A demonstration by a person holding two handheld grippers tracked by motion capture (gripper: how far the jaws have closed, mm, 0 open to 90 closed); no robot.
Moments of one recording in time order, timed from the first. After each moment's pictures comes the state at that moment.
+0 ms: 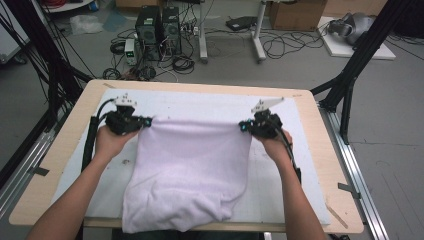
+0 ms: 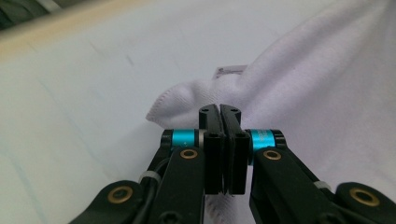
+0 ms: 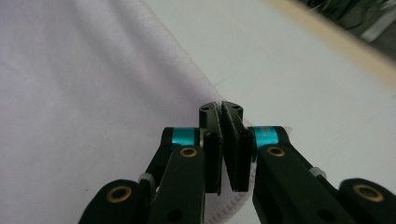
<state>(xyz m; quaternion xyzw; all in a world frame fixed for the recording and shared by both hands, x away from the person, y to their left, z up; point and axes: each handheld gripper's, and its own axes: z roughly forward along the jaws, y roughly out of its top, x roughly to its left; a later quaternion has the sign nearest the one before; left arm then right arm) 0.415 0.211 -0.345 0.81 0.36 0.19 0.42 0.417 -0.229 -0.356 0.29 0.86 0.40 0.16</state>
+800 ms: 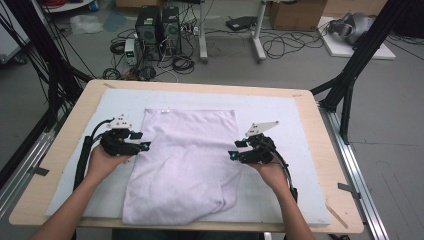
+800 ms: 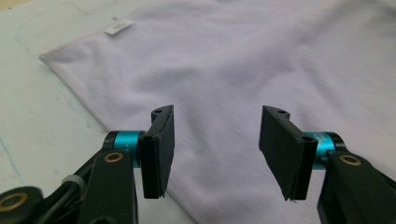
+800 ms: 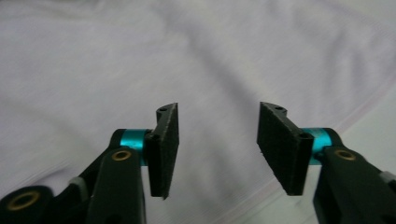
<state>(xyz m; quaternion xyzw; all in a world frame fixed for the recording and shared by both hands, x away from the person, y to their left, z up) 0.354 0.232 -0.407 0.83 0.34 0.14 0.41 0.357 -0.213 -0.403 0.28 0.87 0.41 0.07</state>
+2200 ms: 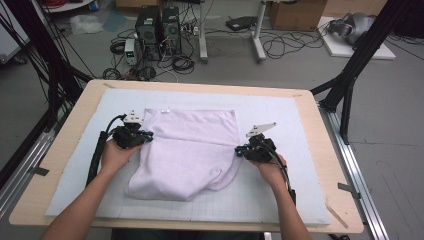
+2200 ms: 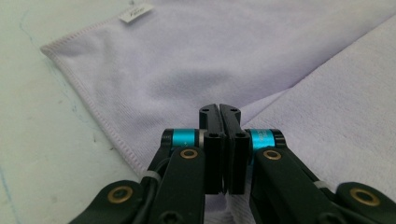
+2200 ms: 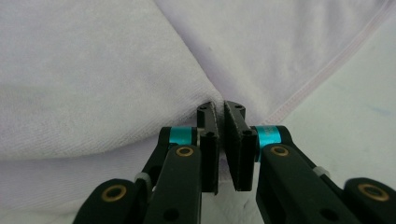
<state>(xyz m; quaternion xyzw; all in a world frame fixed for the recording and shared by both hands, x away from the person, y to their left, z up) 0.402 0.211 -0.428 0.83 0.38 0.17 0.36 0.380 -0.223 -0.434 0.32 0.87 0.37 0.09</state>
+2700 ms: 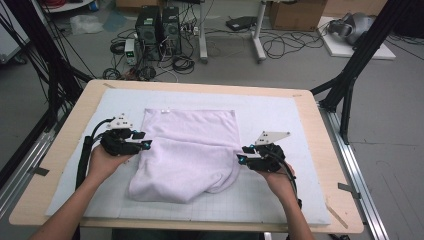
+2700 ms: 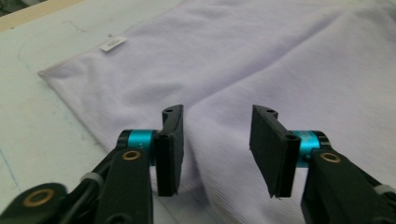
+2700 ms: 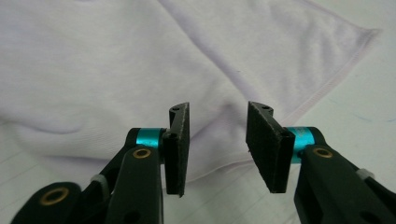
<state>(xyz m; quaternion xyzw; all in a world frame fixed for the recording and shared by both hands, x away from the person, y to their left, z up) 0.348 0.223 -0.389 0.83 0.33 0.15 0.42 0.330 -0.235 -0.406 0.29 0.85 0.43 0.12</state>
